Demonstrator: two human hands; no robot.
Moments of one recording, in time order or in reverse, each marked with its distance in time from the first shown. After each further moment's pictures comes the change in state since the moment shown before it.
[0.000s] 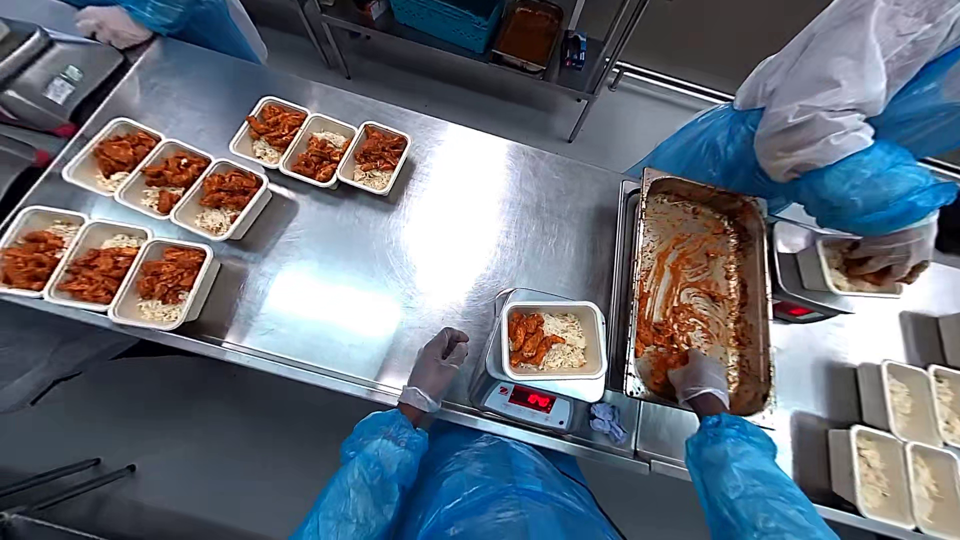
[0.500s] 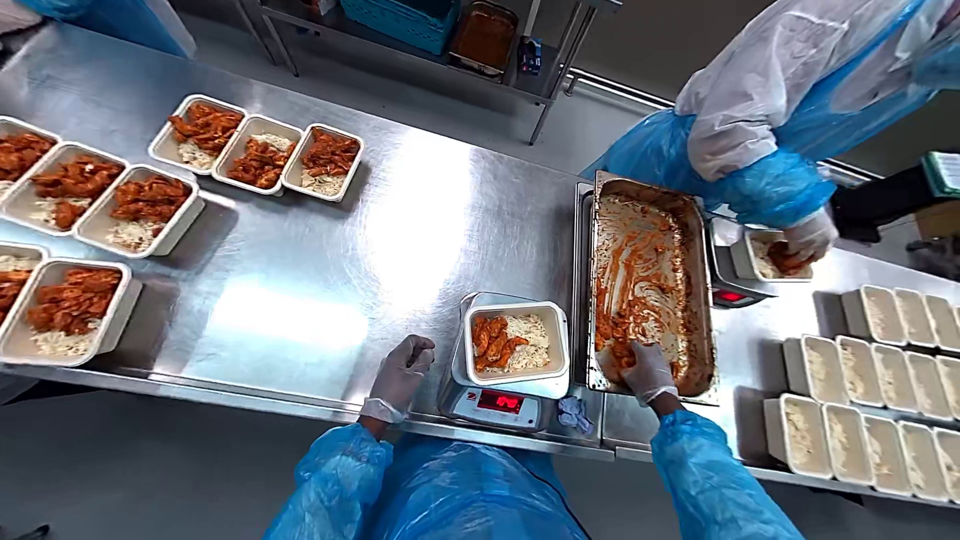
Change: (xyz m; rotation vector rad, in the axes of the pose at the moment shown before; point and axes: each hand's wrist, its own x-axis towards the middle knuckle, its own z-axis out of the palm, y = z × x) left_hand 0.012 -0.005 0.005 0.008 -0.013 0.012; right_hand 0.000 0.015 0.015 -0.010 -0.011 -0.173
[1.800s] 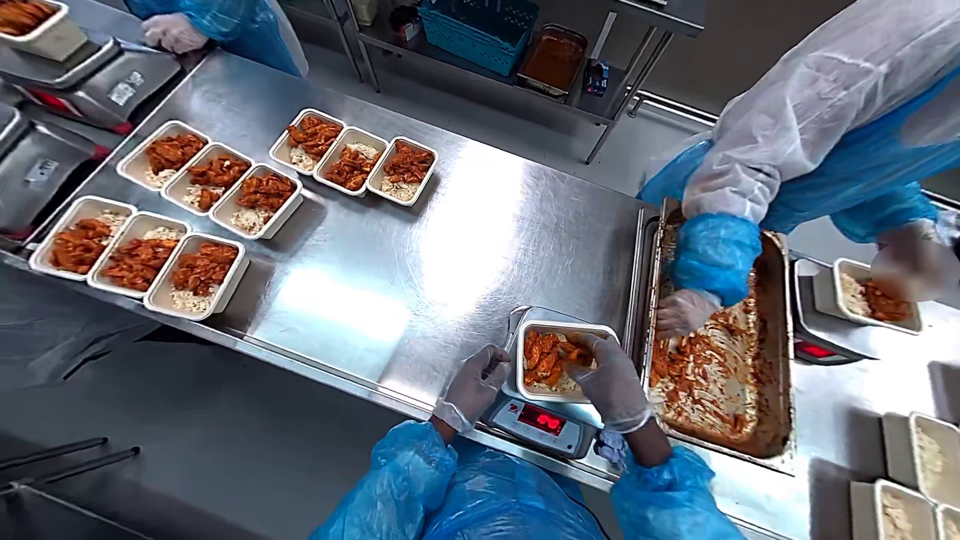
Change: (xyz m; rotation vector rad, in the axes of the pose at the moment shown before) left_hand -0.011 0.029 0.022 -0.137 -0.120 0.039; right_hand -0.108 -0.209 -0.066 0.400 -0.014 -0.458
